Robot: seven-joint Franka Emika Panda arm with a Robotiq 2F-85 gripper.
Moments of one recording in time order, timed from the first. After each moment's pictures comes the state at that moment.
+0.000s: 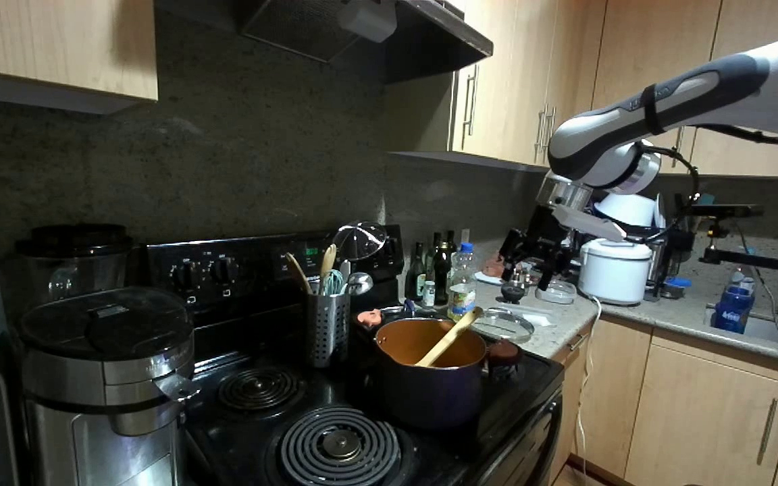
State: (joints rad) arm -0.23 -0.40 -0.33 -2.34 0.11 2.13 0.03
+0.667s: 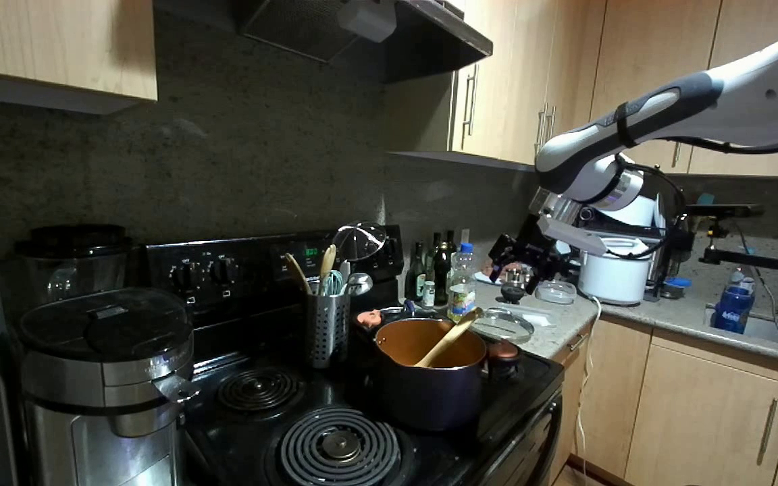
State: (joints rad) arm -0.24 -0.30 -0.34 -2.33 0.20 2.28 0.02
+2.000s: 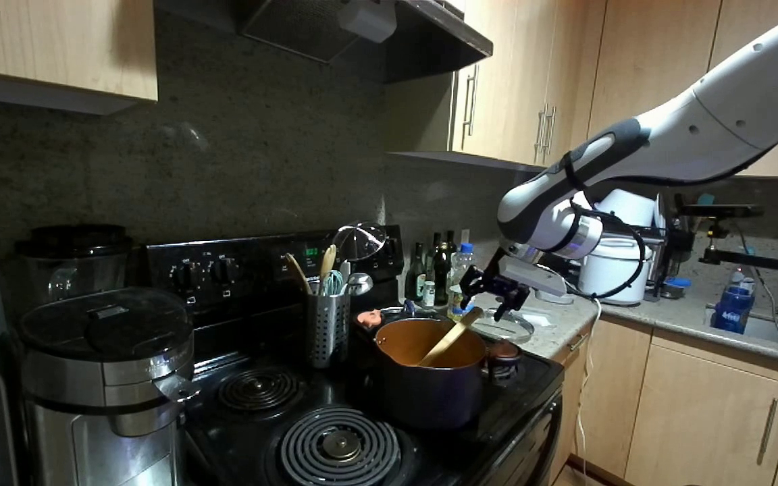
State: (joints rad) arm -0.21 -0.14 -0.27 -2.41 0.33 2.64 0.07
